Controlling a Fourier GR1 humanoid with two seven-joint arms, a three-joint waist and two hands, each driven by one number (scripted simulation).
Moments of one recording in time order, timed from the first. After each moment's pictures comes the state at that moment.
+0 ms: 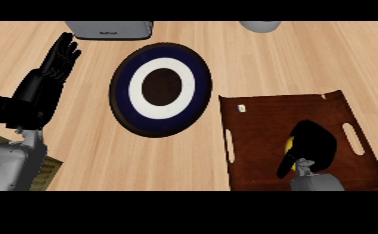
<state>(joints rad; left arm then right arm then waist) -0.26 0.40 -0.03 -1.59 0.17 0.05 0.07 -0.07 -0.09 0.11 -1.48 1.30 0.17 0.90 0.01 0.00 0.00</state>
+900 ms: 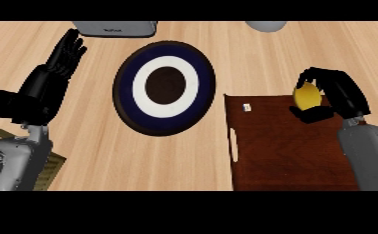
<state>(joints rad) -0.29 0.39 -0.04 -1.58 0.16 0.04 0.08 -0.38 -0.38 -0.07 -1.13 0.80 -0.04 -0.30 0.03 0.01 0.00</state>
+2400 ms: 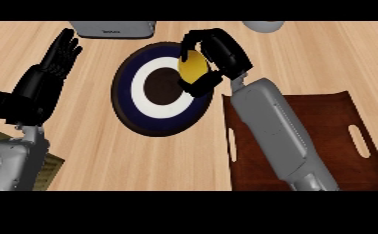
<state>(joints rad) -0.29 0.35 0.03 -1.59 0.12 -0.02 0.10 -0.83 -0.01 0.17 -1.06 0.52 0.01 -0.12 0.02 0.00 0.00</state>
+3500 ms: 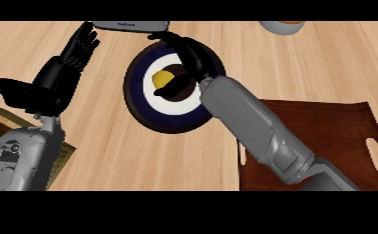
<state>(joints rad) -0.36 0.30 0.00 -1.55 0.08 -0.04 0.10 -1.07 0.00 0.54 -0.62 -0.01 -0.31 -0.17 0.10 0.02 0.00</state>
